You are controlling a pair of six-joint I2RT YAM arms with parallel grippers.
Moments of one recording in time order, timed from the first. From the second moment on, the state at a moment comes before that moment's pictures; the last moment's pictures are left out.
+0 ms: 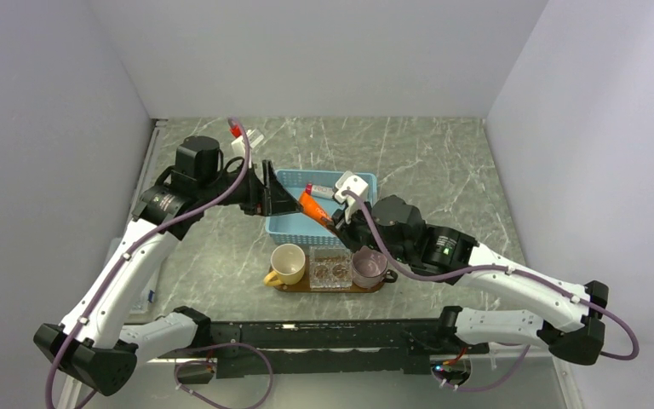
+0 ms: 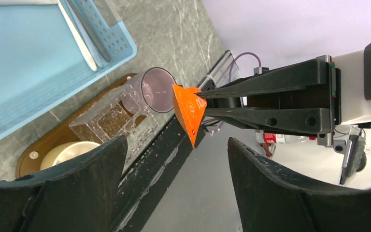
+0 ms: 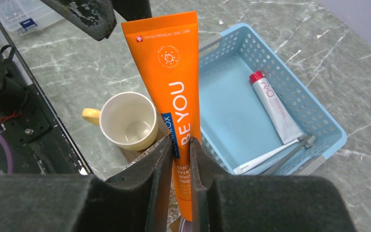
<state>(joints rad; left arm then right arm) -0.43 1.09 1.25 -0.64 0.71 -0.55 1.10 1.03 1.07 -0.38 0.20 0.03</state>
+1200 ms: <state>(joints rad) -0.43 1.12 1.26 -0.75 0.84 -0.49 1.38 1.12 1.10 -0.37 0.56 -0.04</state>
